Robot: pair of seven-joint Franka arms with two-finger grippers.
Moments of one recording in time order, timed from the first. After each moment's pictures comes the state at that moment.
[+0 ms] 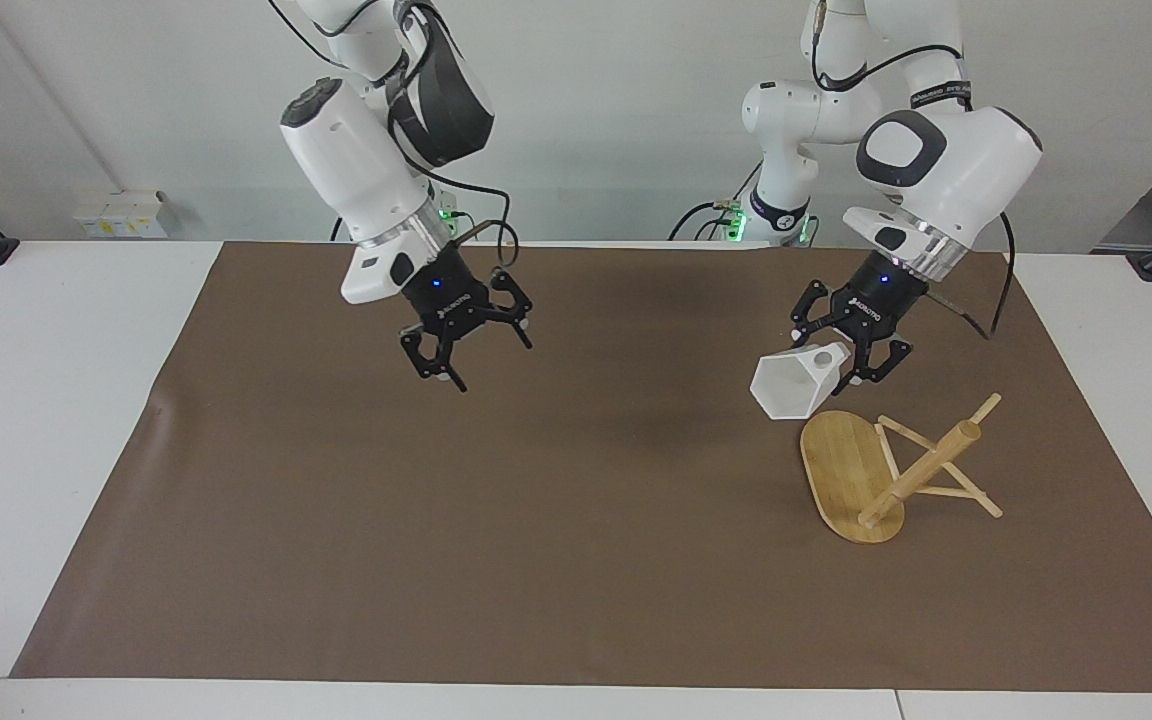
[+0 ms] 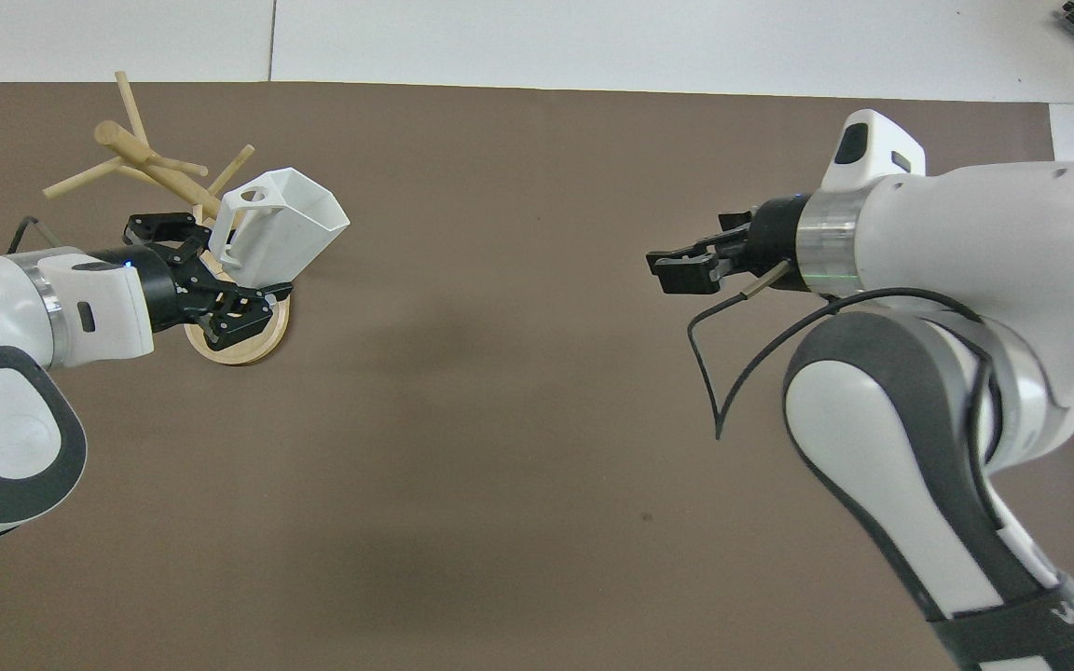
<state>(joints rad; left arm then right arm) -0.16 -0.10 -0.03 -2.16 -0.69 2.46 1.14 0.03 0.05 0.20 -1.83 0.41 2.18 -0.43</state>
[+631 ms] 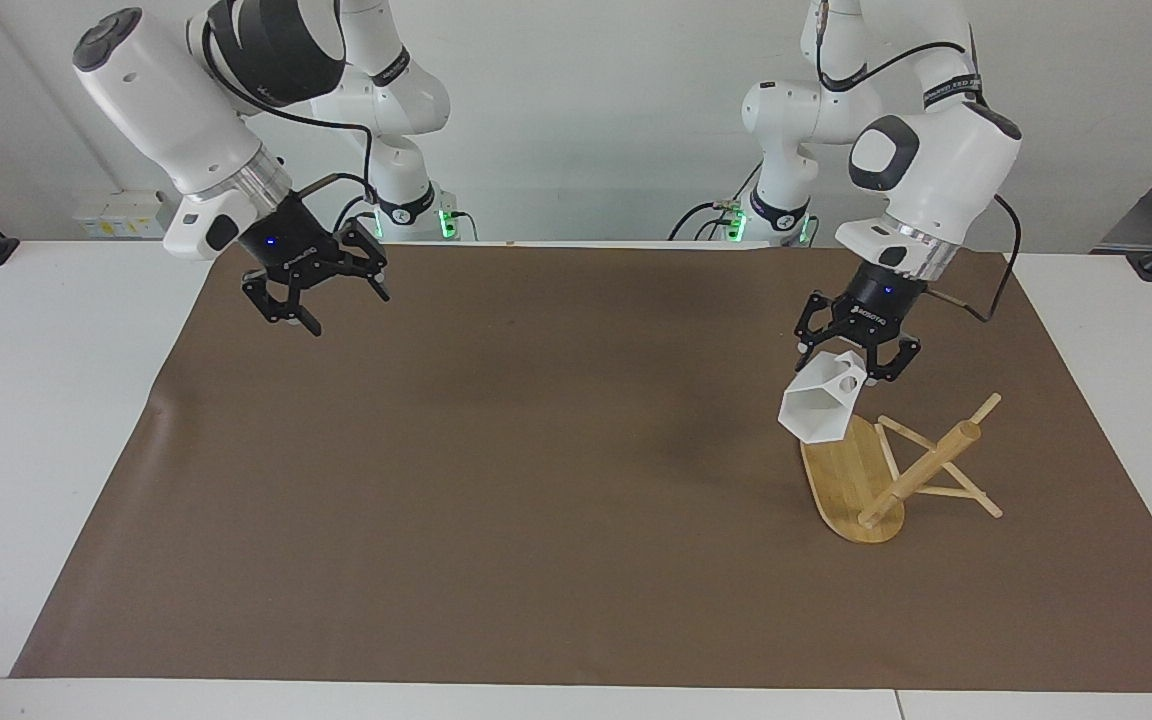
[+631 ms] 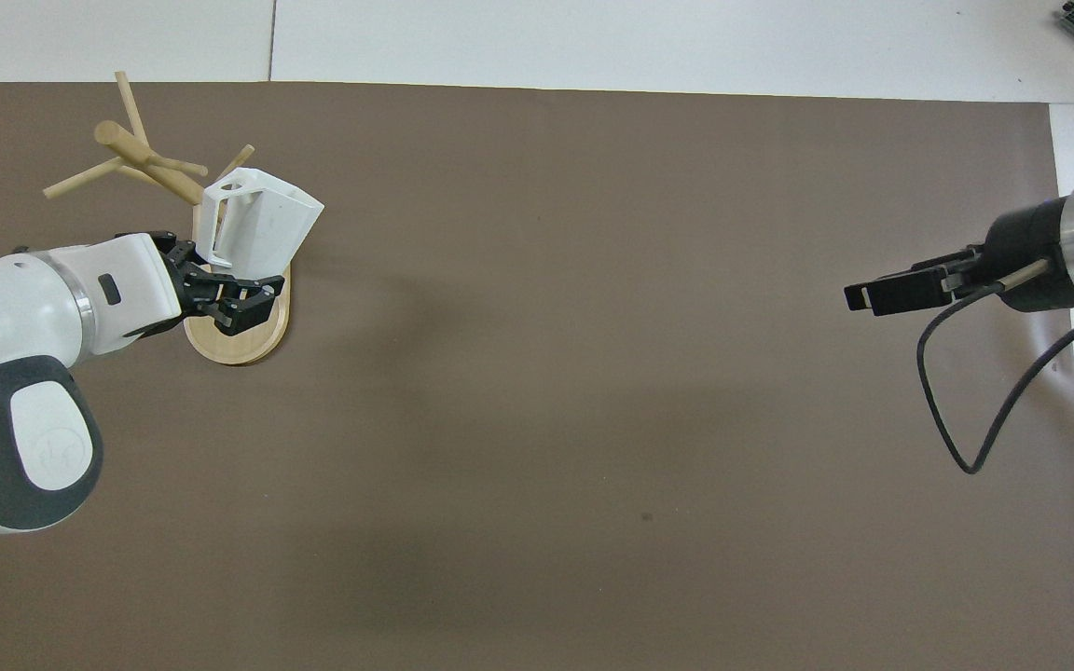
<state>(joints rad) -0.18 -0.10 -0.03 -2.16 -0.42 2.49 0.65 0.01 -0.01 -0.02 -1.69 0.29 1.73 -0.32</state>
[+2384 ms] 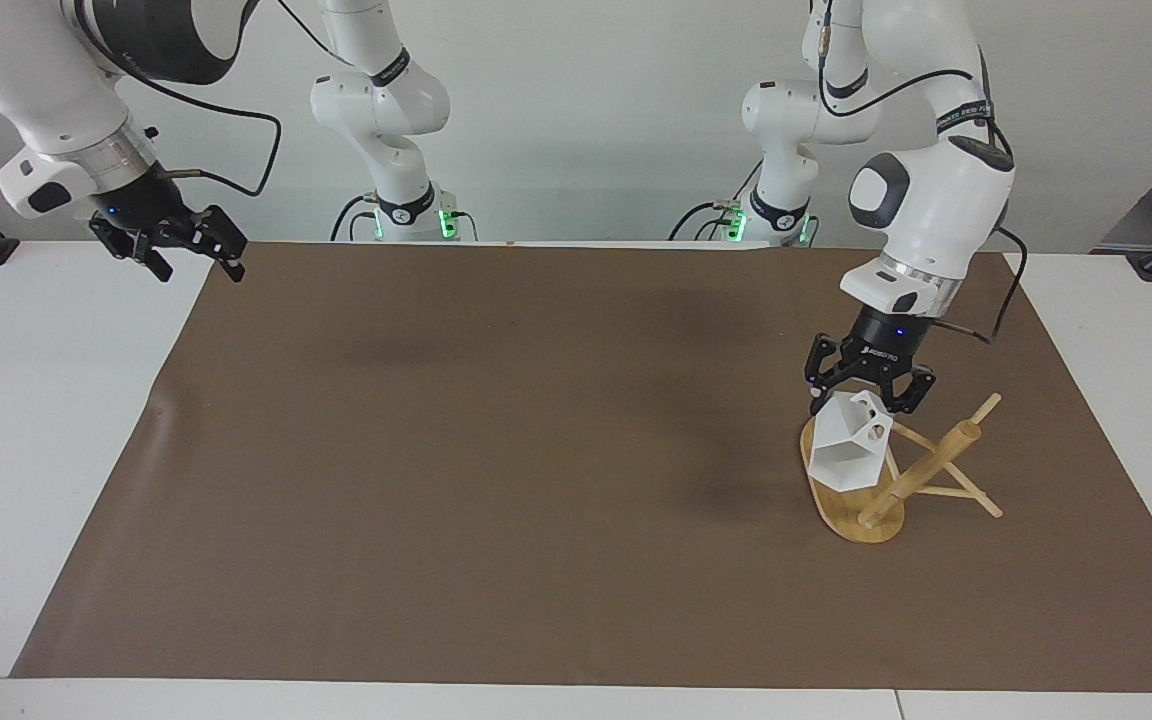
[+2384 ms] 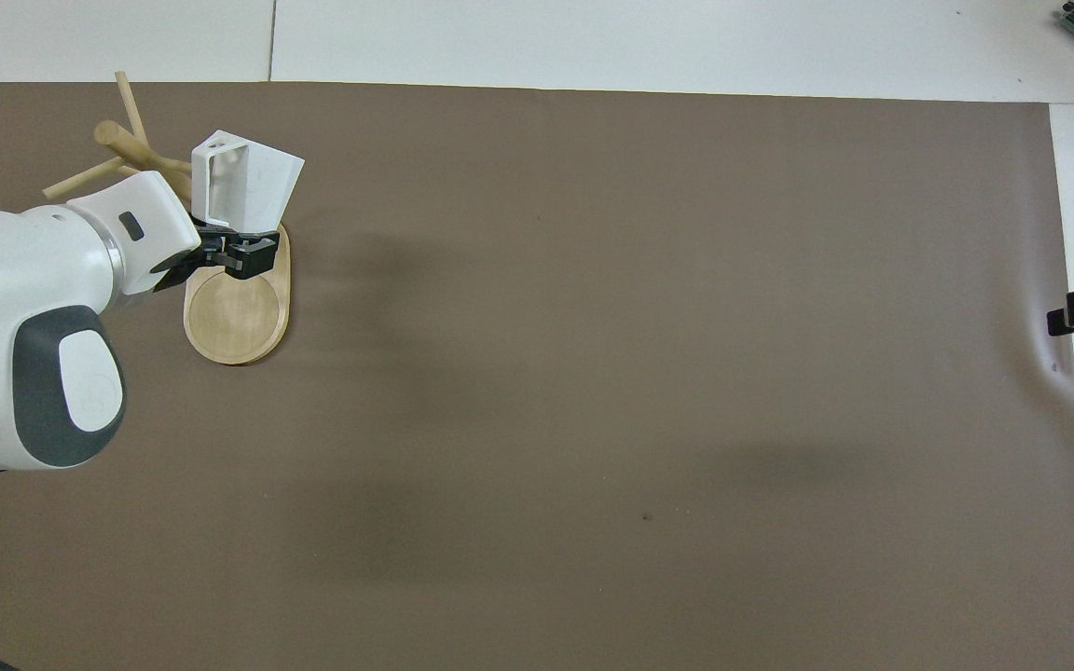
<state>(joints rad) -0.17 0.04 -0.02 -2.05 -0.28 2.53 0.38 -0.01 0.00 -0.20 -1.62 0.05 1.57 -0.11</state>
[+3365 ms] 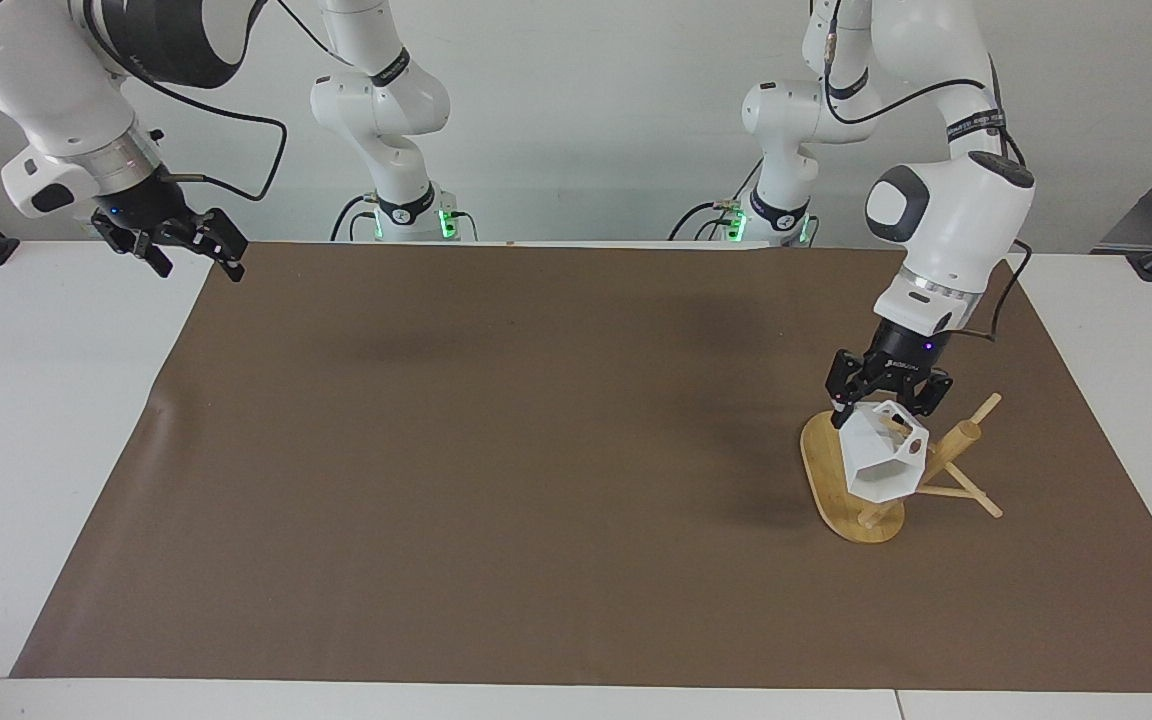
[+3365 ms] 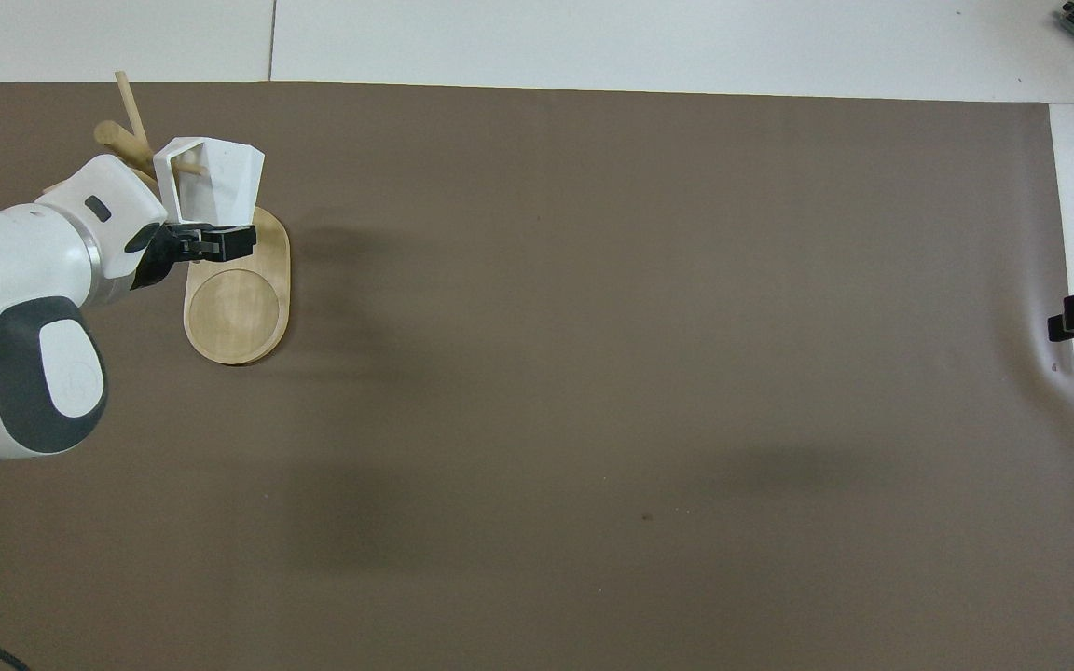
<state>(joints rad) -0.14 0.07 -0.01 -2.05 -0.28 2.53 0.18 0.00 0.00 -0.19 -1.62 0.00 1.56 -0.09</state>
